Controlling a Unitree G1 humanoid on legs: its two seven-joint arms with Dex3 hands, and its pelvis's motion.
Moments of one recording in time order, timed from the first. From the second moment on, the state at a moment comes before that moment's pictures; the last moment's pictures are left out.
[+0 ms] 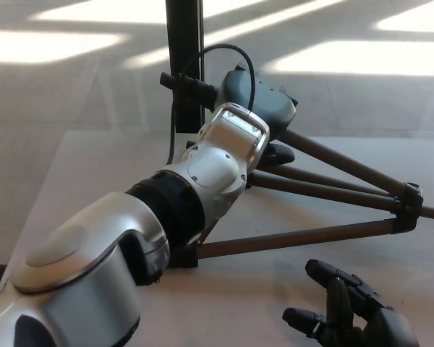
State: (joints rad) left_arm -1.31 0.17 -1.06 0.92 0.82 0.31 -0.24; right_arm 0.20 0.07 0.08 -0.36 0.34 0.48 -0.14
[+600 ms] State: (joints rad) left_arm -1.26 0.24 -1.16 0.89 1.01 0.24 -0.16; right_arm 0.22 0.07 0.08 -0.36 0.32 0.45 -0.16
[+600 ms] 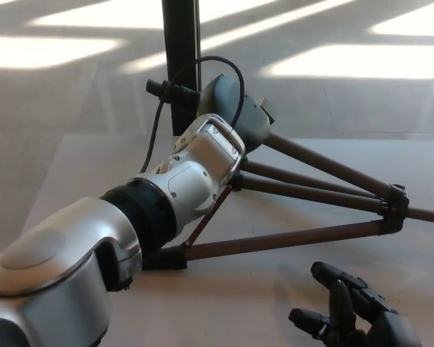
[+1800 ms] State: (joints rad) left_arm -1.10 0.20 -1.01 0.92 1.09 0.26 0.19; right_arm 0.19 0.07 0.08 -0.35 0.29 0.45 -0.22
